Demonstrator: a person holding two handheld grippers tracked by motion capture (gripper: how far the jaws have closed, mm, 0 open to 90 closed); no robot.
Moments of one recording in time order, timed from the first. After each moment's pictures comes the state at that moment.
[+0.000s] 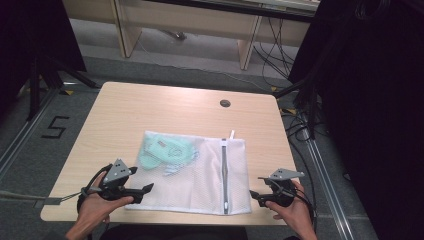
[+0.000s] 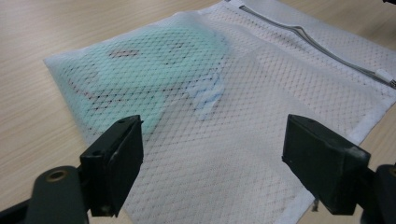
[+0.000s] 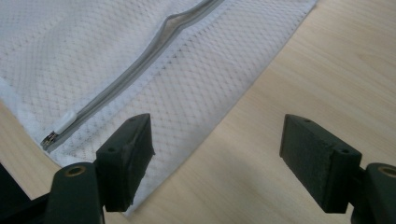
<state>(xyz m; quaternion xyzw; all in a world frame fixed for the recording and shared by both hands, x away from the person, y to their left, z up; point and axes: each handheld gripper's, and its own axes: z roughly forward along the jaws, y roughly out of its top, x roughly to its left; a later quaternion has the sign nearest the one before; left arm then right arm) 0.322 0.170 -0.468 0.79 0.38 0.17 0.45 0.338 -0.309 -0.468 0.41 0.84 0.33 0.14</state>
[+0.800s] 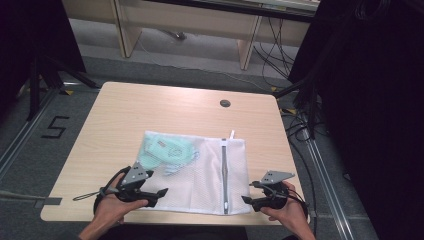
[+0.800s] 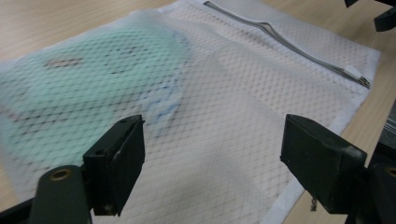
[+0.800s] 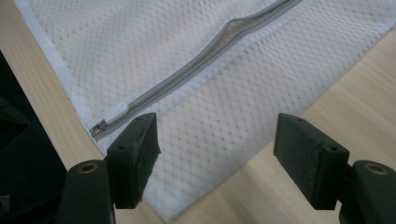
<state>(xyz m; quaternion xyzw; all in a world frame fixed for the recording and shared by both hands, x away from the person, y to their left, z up) 0.324 0.129 -0.476 0.82 0.34 0.14 0.45 0.339 -0.291 -0.472 0.33 0.87 0.34 0.12</state>
